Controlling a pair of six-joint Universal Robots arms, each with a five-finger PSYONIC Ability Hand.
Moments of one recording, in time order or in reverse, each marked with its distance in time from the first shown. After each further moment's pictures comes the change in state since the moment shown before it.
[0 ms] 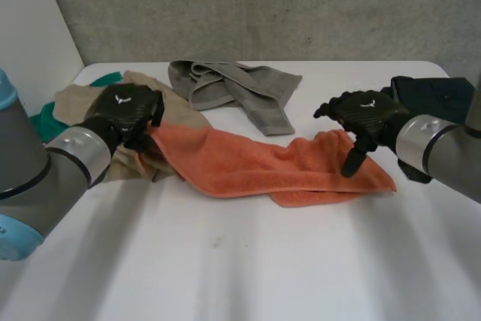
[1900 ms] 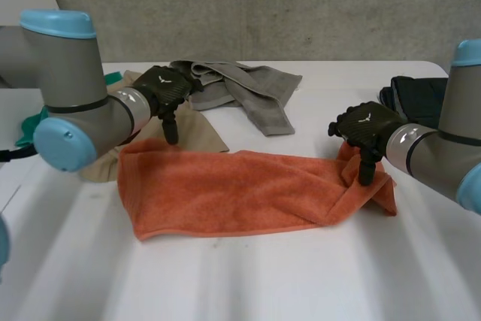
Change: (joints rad) left arm -0.066 -0.537 0.833 -0.452 -0.007 0.213; right arm 0.036 0.123 -0.079 0.036 0.167 -0.288; left_hand -0.966 -0.992 -0.979 -0.998 -0.934; right_hand 0.020 0.020 0.016 0.018 0.019
